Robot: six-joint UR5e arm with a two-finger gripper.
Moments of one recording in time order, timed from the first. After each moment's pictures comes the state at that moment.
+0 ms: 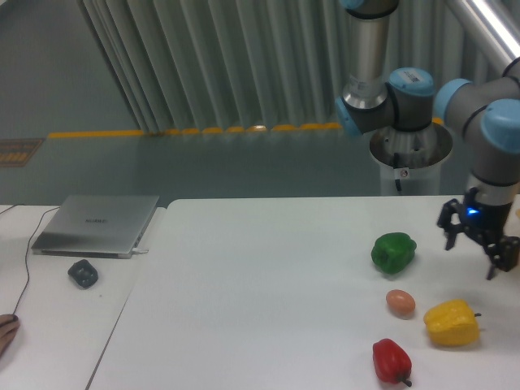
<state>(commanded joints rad) 2.45 -1.82 -1.66 -1.29 1.44 1.18</state>
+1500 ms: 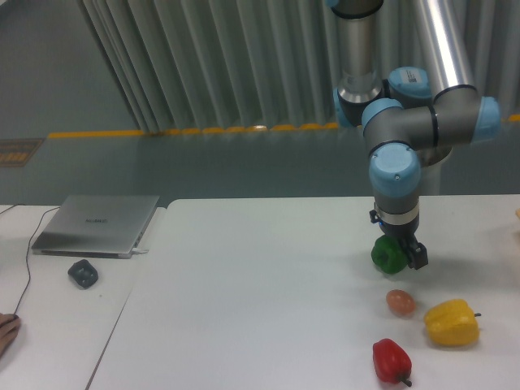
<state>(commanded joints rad) 2.25 -1.85 -1.71 -1.40 1.68 1.17</state>
